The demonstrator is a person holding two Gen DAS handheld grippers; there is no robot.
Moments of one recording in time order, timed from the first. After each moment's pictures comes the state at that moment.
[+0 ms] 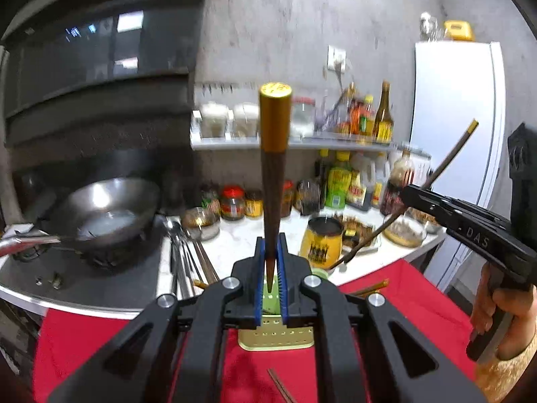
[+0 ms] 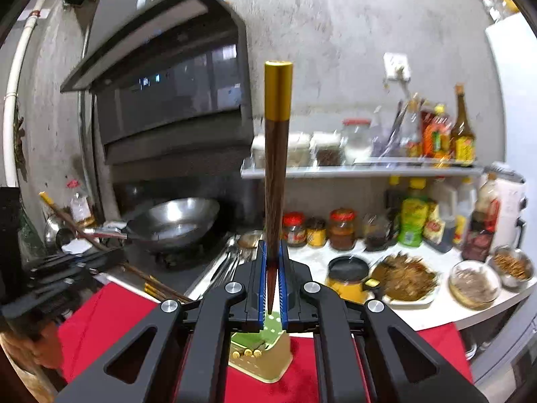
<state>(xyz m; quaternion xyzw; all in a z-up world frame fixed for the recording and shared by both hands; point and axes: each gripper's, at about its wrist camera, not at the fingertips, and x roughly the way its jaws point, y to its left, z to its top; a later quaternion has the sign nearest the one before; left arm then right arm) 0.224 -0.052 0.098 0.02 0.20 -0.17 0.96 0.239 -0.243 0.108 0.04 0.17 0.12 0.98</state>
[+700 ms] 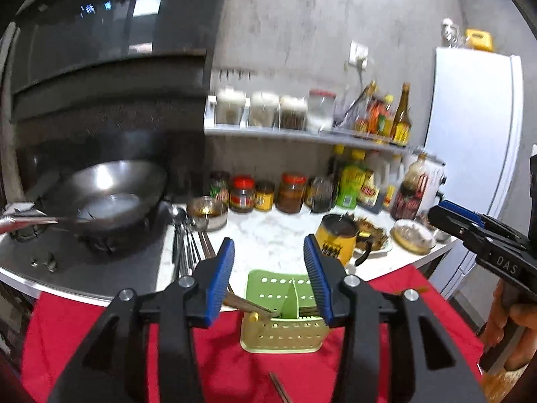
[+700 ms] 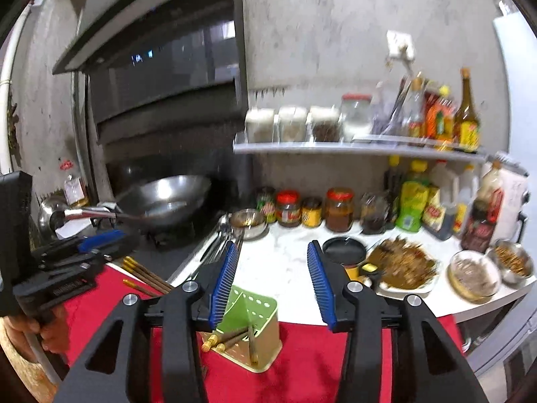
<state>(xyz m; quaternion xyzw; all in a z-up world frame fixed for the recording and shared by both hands) 0.225 -0.029 0.096 -0.02 0.20 -0.15 0.97 0.218 -0.255 0.115 0.02 0.17 0.11 0.98</state>
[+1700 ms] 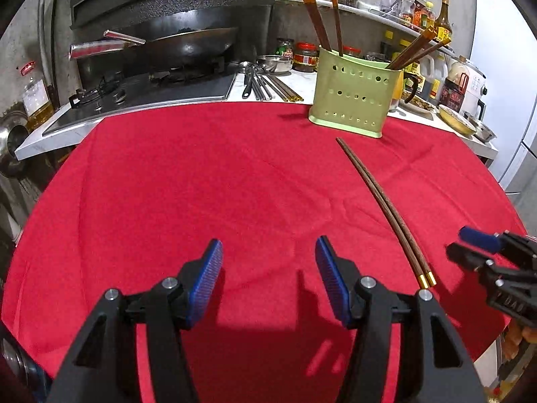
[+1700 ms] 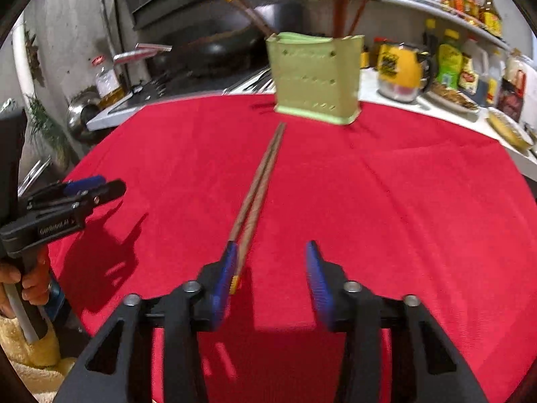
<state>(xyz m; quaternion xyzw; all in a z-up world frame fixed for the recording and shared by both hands) 0.066 0.032 -0.093 0.00 0.39 -0.04 0.92 0.073 -0.172 -0.113 0.00 0.39 0.18 0.90</state>
